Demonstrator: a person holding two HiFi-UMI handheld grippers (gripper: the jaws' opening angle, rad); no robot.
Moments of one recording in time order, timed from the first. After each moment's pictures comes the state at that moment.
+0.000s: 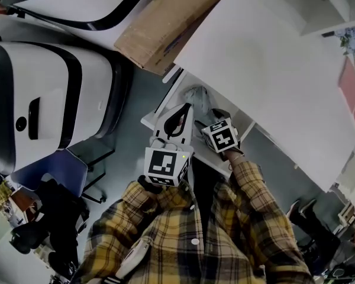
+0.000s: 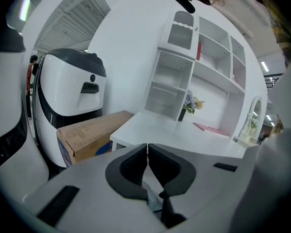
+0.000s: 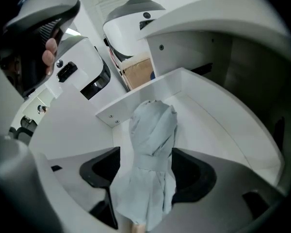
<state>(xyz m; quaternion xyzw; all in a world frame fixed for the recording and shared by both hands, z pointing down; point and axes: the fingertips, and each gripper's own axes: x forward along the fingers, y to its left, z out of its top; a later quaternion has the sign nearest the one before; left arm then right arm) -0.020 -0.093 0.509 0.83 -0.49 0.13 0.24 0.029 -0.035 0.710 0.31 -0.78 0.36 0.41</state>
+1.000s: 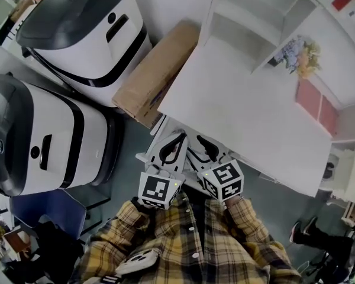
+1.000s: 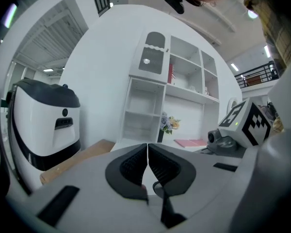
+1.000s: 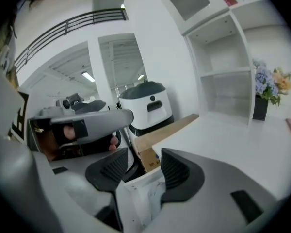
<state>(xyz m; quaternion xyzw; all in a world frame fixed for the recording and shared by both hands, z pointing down) 0.023 -0.087 0.378 0.90 -0.42 0.07 0.13 0.041 -0.072 0.436 0.42 -0.86 0.24 0.18</state>
